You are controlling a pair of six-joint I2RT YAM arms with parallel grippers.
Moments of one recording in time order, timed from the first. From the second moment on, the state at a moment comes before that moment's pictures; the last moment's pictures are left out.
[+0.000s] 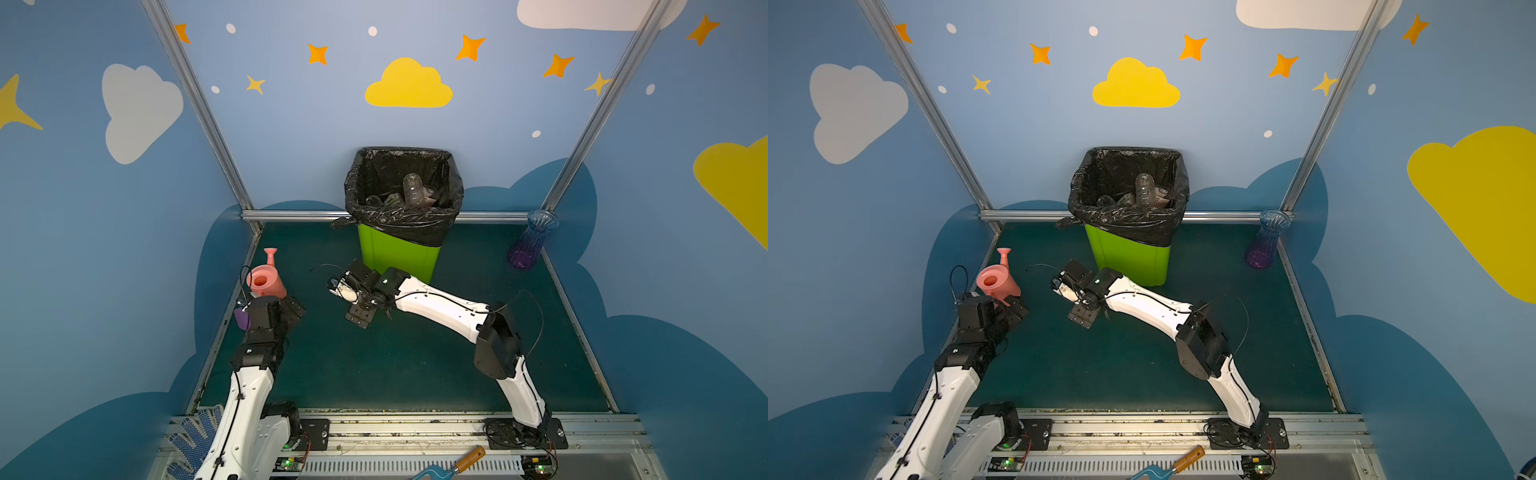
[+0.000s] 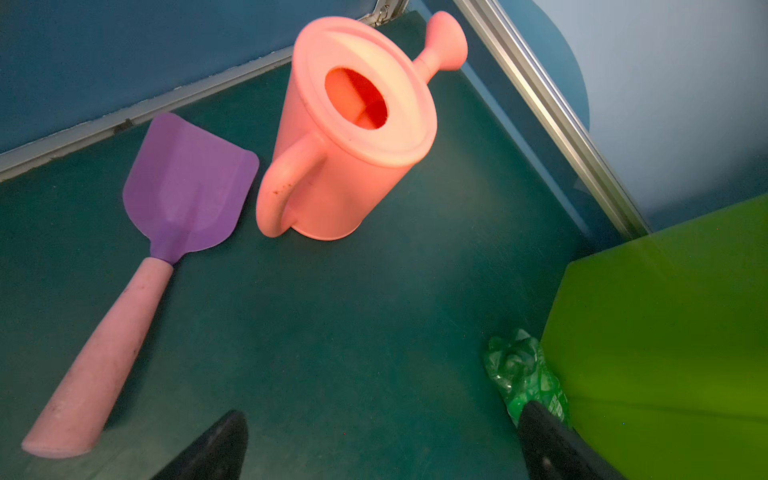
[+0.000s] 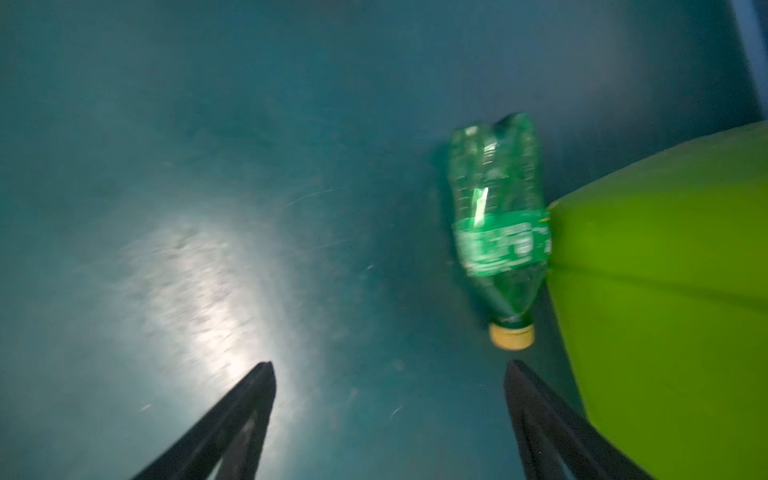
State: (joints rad) left arm 0.10 0.80 0.55 -0.41 -0.11 -0.75; right arm 1.05 2.21 2.03 -0.88 0.14 -0.25
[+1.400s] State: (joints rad) left arm 0.12 0.80 0.54 -0.40 -0.08 -0.76; right arm 0.95 2.33 1.96 -0.79 -0.05 -0.25
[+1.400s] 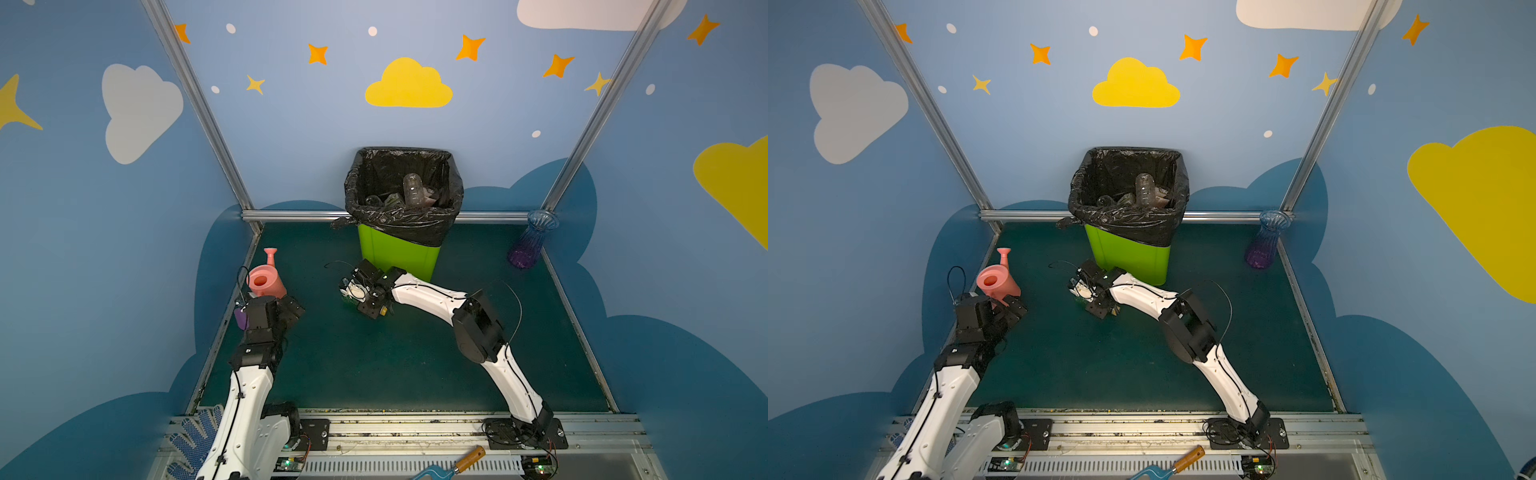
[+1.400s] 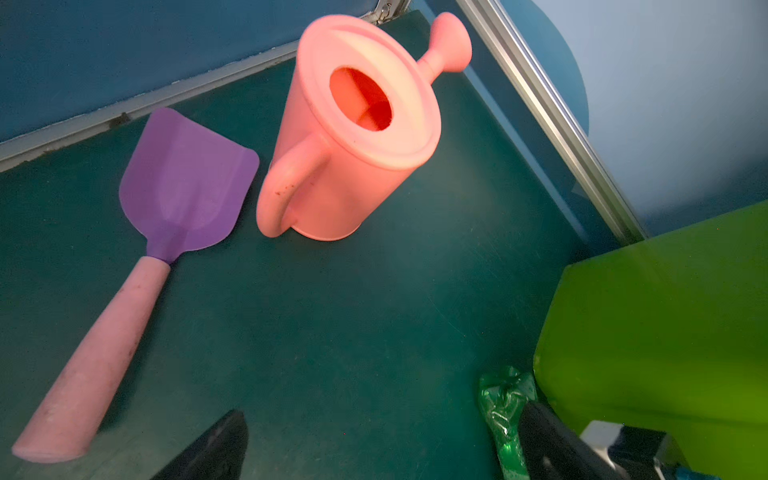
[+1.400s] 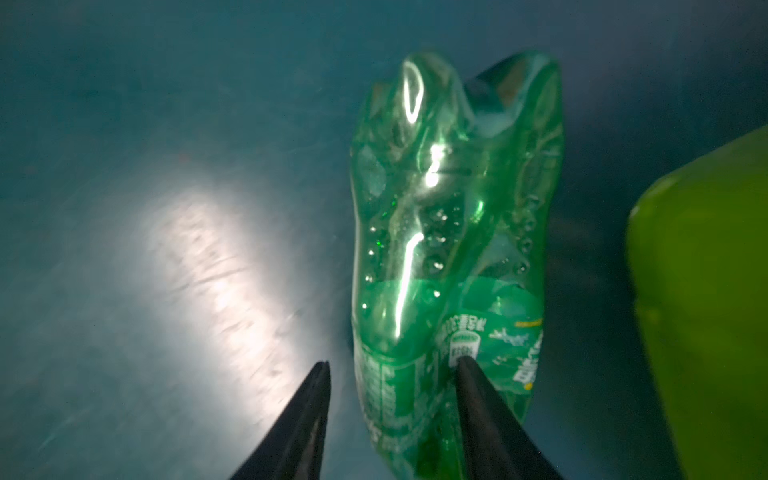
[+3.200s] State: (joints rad) left arm 0.13 0.77 0.53 -0.40 -0.08 -0.76; right arm 0.95 2.30 1.91 -1.03 -0.12 -0.07
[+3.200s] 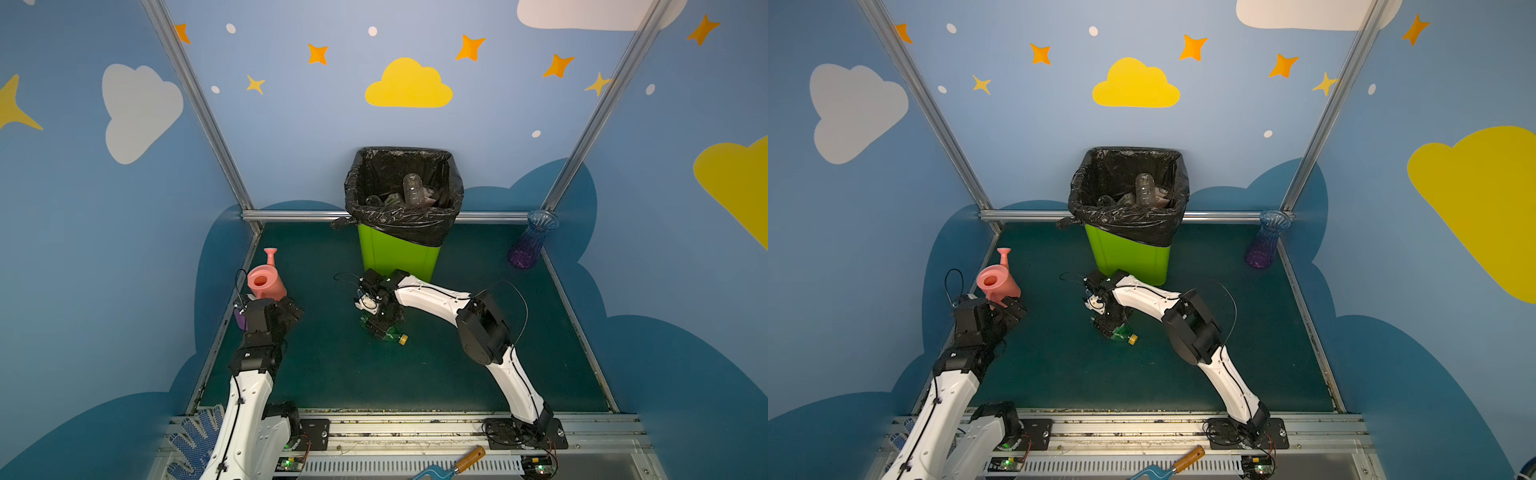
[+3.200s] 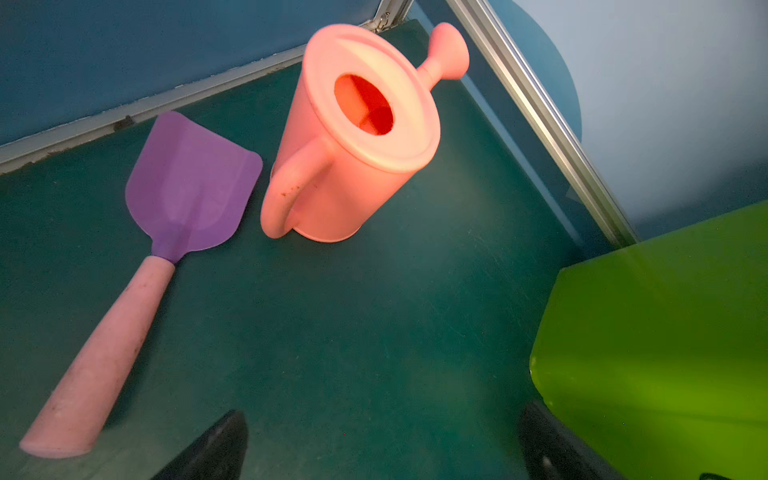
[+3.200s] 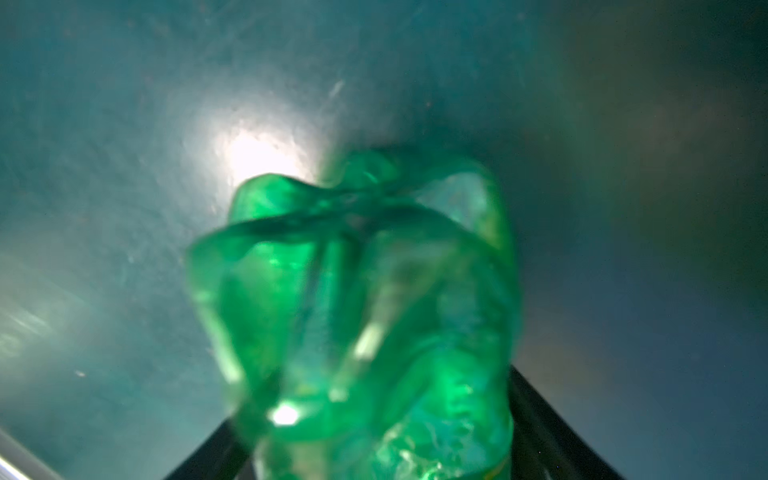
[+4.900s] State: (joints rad) left arm 0.13 0.89 0.53 -0.34 0.05 -0.76; right arm 0.54 2.16 2.68 -0.75 -0.06 -0.01
